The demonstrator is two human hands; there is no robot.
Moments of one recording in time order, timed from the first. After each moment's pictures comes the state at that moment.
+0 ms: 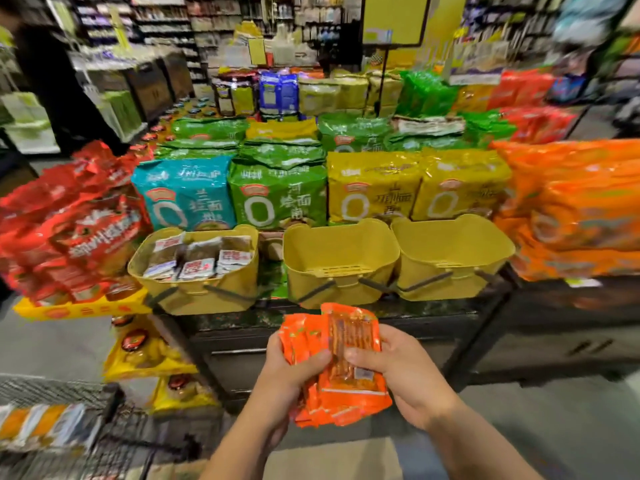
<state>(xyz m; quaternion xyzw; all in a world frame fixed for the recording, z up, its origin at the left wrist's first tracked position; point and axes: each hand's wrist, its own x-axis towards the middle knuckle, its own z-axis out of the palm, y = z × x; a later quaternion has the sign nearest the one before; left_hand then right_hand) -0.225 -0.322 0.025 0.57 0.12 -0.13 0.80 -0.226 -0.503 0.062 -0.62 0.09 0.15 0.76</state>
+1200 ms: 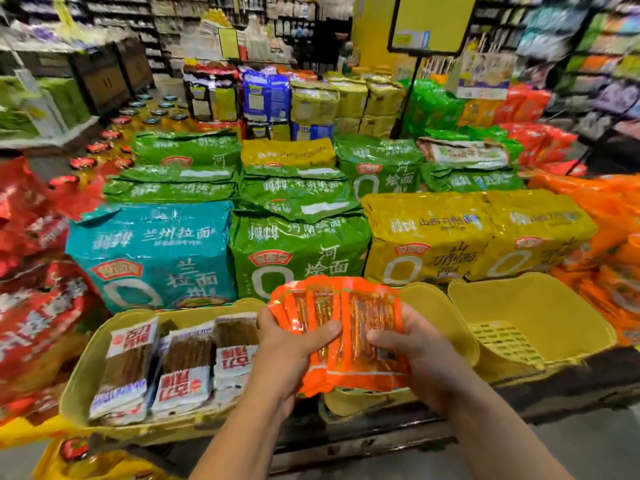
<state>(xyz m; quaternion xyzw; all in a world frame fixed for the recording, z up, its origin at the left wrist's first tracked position) 0.054 -0.254 0.053 0.56 0.12 -0.09 0.81 0.035 -0.445 0.062 -0.59 0.06 0.11 0.79</state>
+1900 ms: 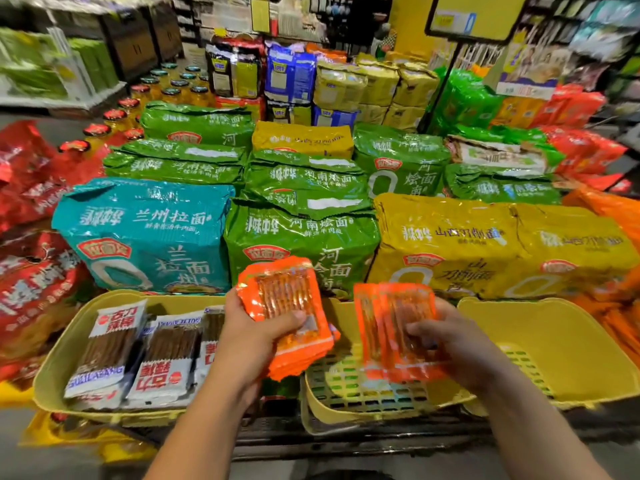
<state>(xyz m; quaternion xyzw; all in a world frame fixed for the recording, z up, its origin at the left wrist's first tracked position) 0.085 -0.241 0.054 0.57 0.18 -0.03 0.80 0.091 -0.522 0.060 -0.72 0.09 0.13 0.68</state>
